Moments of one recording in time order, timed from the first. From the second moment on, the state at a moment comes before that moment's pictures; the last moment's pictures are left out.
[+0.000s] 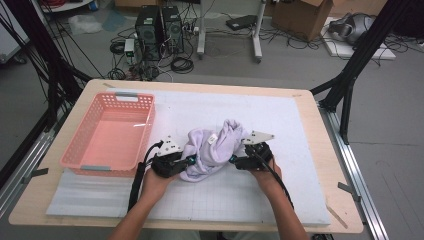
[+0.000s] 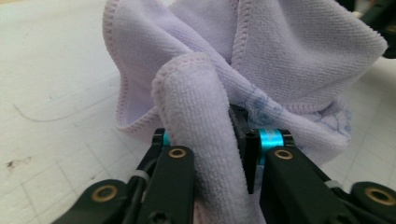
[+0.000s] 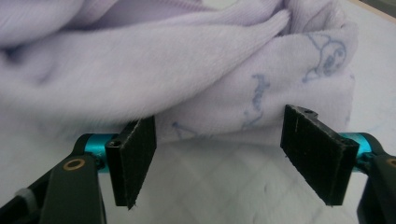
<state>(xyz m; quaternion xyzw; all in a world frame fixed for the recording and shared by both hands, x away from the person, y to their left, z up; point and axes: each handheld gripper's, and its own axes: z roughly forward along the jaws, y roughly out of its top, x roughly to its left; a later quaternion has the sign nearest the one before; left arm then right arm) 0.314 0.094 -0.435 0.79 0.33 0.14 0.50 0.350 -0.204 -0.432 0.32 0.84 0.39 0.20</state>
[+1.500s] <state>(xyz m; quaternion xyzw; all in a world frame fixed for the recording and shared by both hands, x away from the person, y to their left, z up) 0.308 0.067 -0.347 0.77 0.25 0.16 0.56 0.246 -0.352 -0.412 0.42 0.76 0.43 0.24</state>
